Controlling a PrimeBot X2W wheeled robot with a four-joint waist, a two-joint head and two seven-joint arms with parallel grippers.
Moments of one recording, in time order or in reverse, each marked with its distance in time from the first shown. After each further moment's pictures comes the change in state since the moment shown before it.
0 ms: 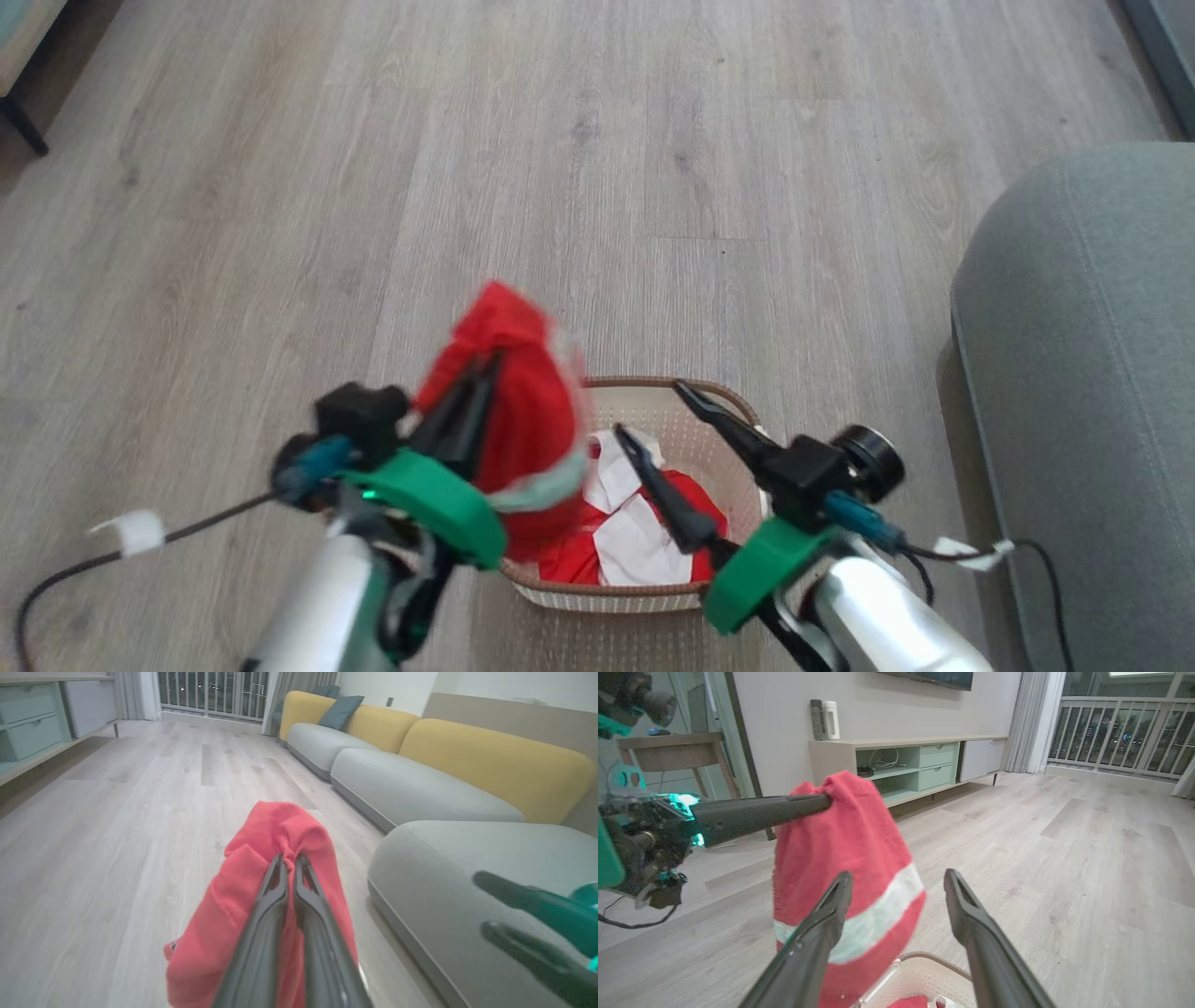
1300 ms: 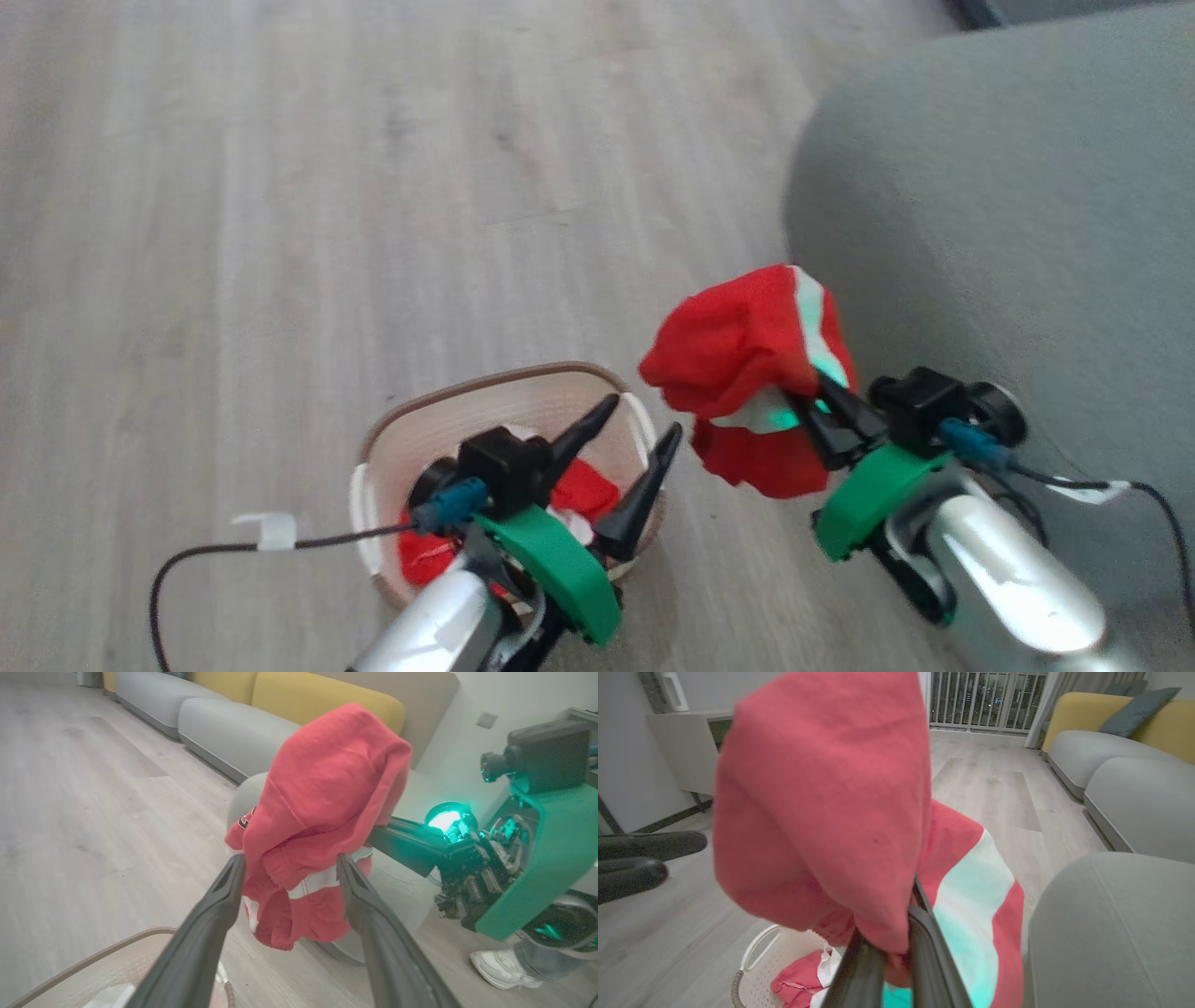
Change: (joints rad) left arm -0.047 0.006 -0.371 -0.003 -0.152 0.024 -0.054; right arm -0.126 -0.155 -0.021 0.131 0.142 0.000 0.000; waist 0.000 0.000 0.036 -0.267
